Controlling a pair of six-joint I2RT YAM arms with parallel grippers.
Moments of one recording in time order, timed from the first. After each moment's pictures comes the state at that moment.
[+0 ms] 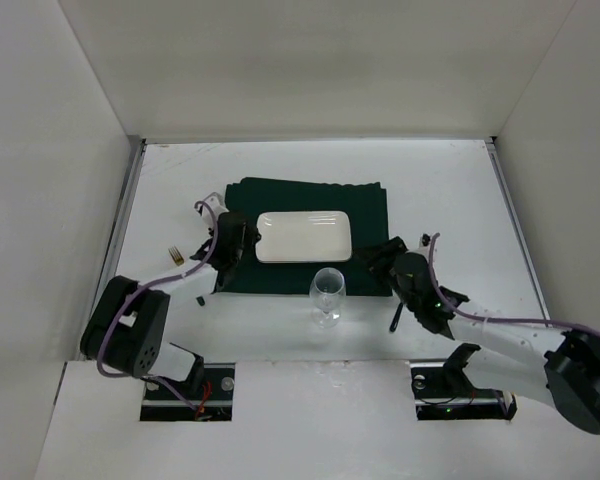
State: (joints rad) left arm -0.41 1.44 0.59 0.28 -0.33 -0.84; right arm 0.73 1.07 0.37 0.30 0.36 1.36
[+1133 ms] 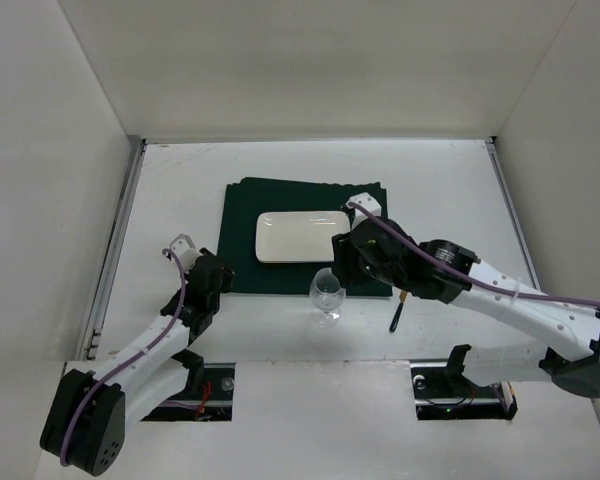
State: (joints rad) left arm -0.40 0.87 0.25 0.03 -0.52 -0.91; right arm 1.06 1.19 1.25 -0.79 0.33 0.52
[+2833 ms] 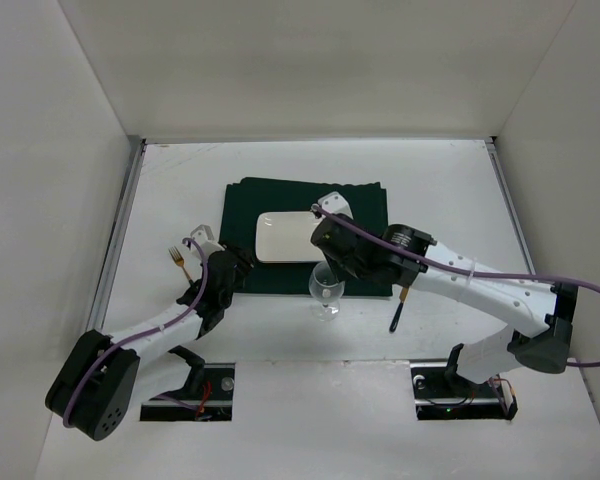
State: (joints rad) left arm -0.52 1.07 0.26 0.36 -0.45 -0.91; right arm 1.11 1.44 1.49 -1.02 0.48 0.44
